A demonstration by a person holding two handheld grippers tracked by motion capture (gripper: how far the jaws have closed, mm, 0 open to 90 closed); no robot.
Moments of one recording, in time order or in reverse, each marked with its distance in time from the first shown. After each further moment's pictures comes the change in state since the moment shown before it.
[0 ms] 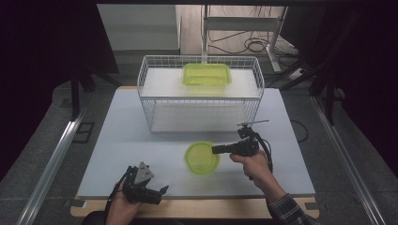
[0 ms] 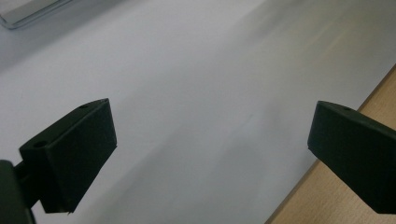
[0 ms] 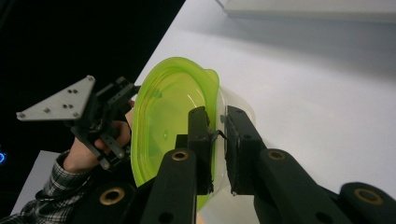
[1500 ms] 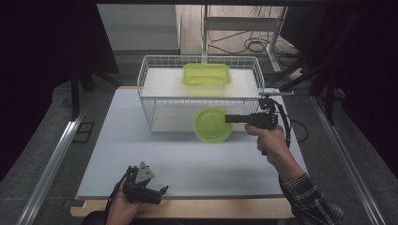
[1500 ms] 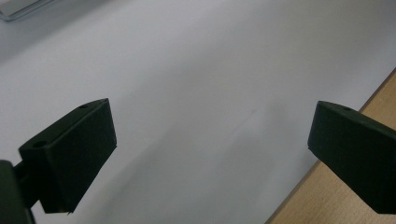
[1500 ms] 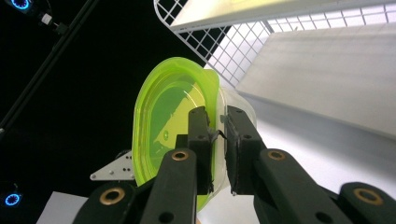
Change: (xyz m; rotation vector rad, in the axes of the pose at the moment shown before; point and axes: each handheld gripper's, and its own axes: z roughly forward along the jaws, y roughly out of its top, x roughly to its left) left arm 0.001 0.000 0.002 0.021 0.006 0.001; right arm 0.034 0.064 -0.068 -0.178 0.011 0.002
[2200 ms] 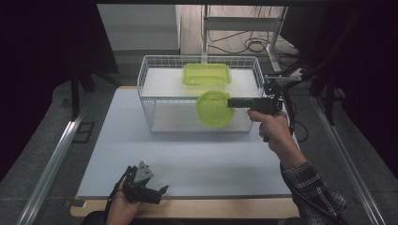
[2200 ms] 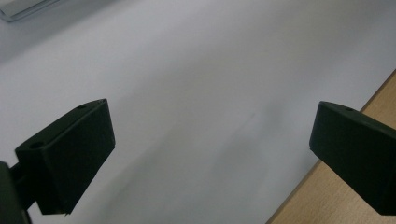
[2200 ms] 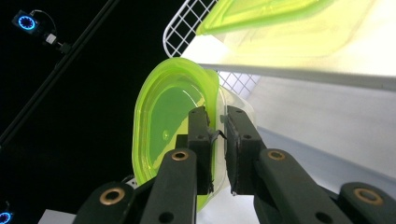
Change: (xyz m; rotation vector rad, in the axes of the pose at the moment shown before) left arm 0.002 0.000 -0.001 -0.021 -0.009 -0.024; right arm 0.018 0.035 -0.011 -0.062 -0.022 -0.022
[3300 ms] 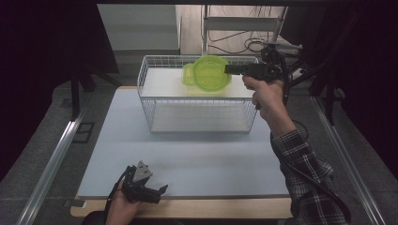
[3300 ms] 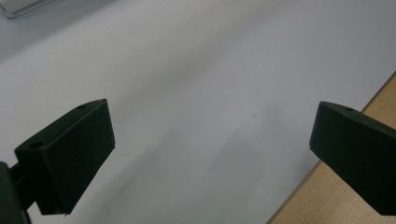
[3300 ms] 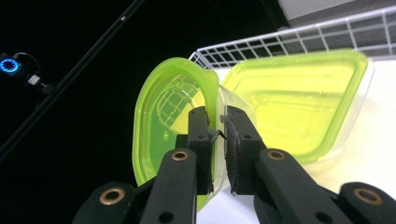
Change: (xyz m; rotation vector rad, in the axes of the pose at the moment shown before) left arm 0.002 -0.001 0.000 0.001 -0.005 -0.015; right arm 0.023 0.076 0.012 -0.115 -0.088 -0.014
